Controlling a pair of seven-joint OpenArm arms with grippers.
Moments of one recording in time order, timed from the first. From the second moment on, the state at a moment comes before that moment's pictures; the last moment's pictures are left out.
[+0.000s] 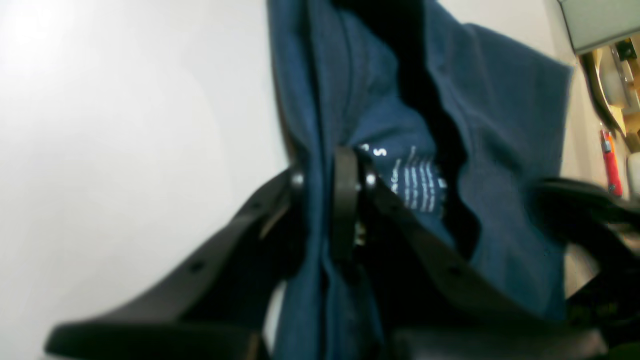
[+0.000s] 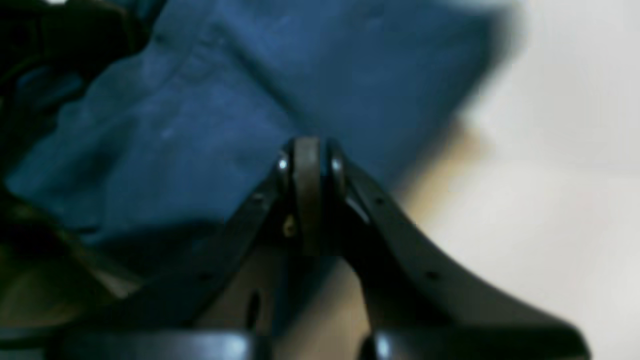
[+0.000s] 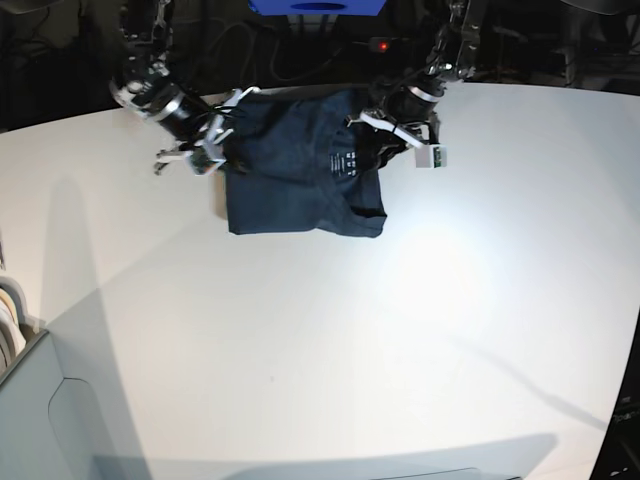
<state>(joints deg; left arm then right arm) 28.5 -9.1 7.6 92.4 -36.2 -6.4 12.9 -25.6 1.6 11.2 101.7 -4.9 46.6 -11.8</state>
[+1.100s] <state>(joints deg) -44.4 0.3 79.8 48.1 -23.6 -27.9 26.0 -28.2 -0.4 30.9 112.6 3.3 46.6 -20.4</state>
